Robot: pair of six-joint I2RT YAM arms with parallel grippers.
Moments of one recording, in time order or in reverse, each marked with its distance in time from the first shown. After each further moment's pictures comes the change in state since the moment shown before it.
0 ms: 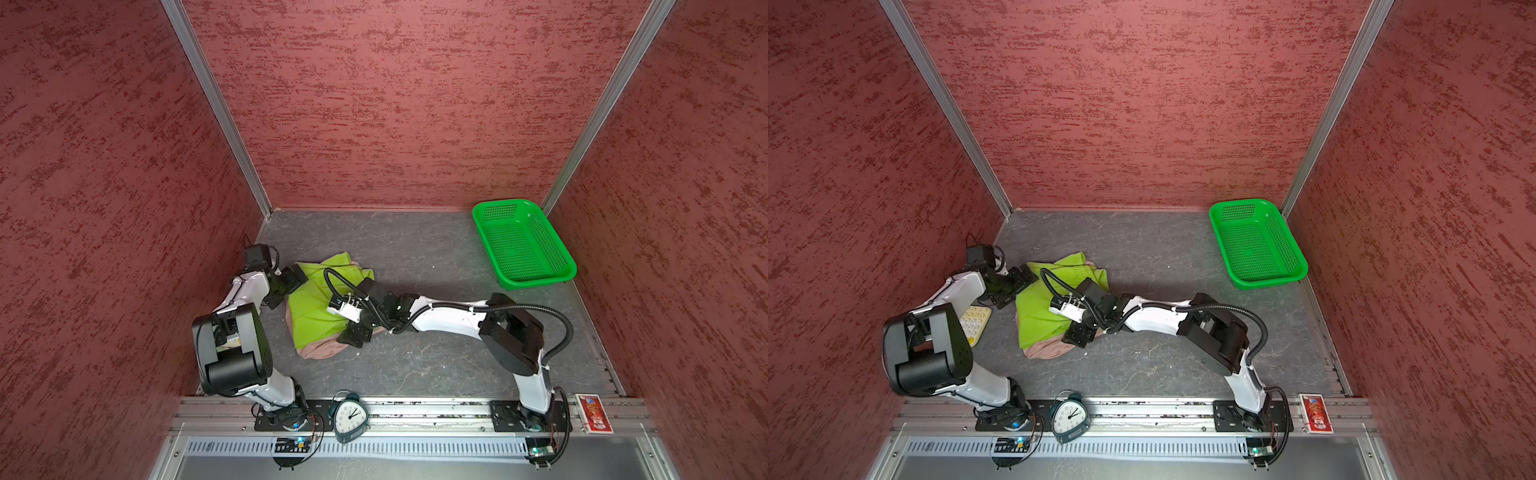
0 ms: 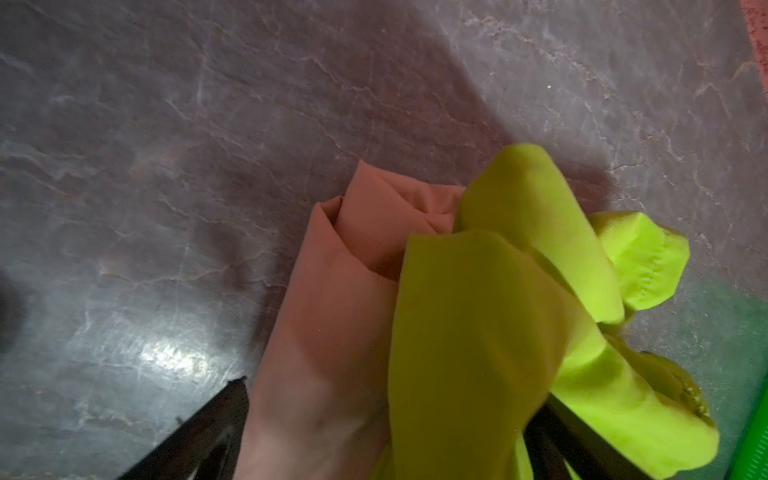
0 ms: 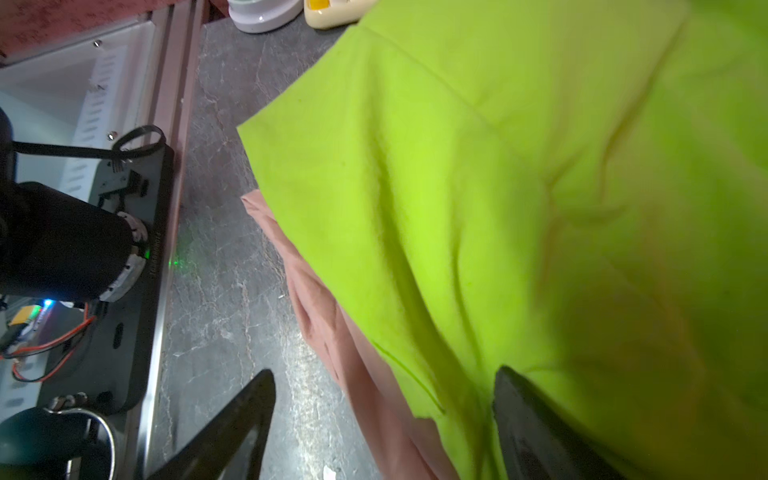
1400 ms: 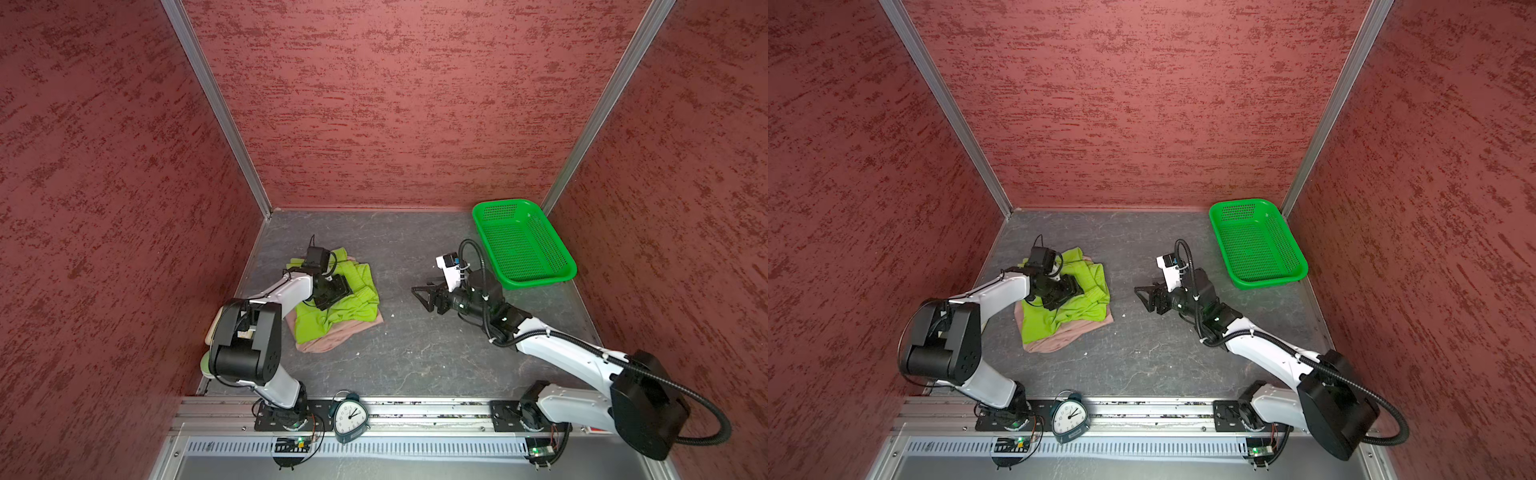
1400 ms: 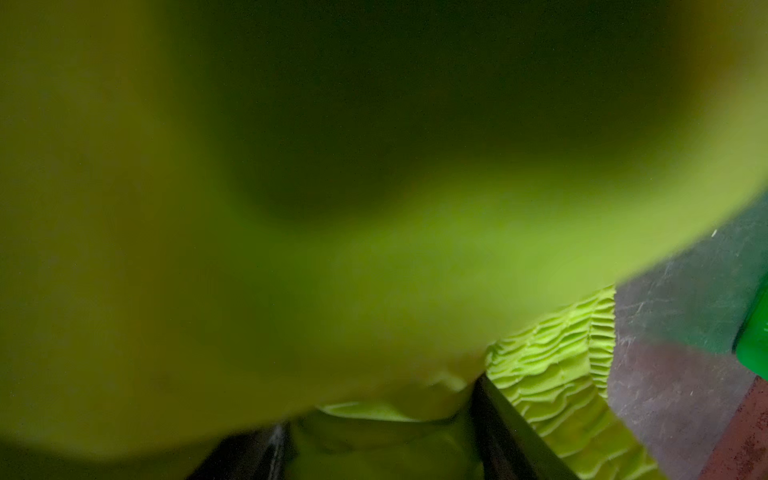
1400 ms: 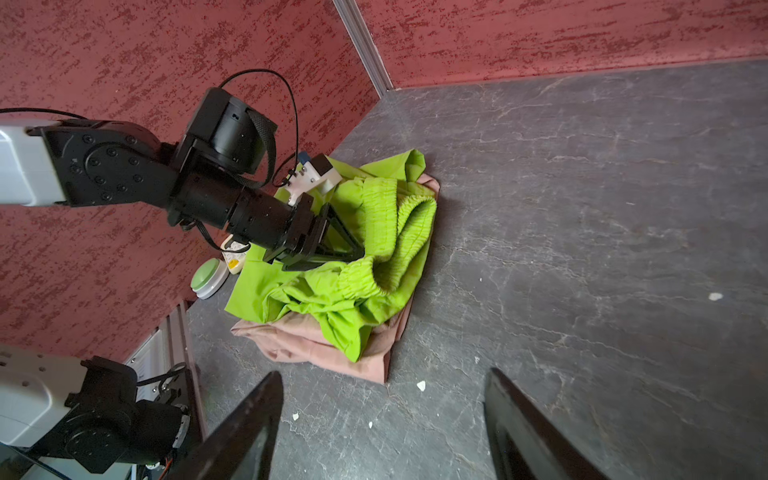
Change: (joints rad) left arm -0.412 0.081 -0.024 0.055 -0.002 -0.177; right arm -0.396 -0.798 -0.766 0.413 0.064 0.539
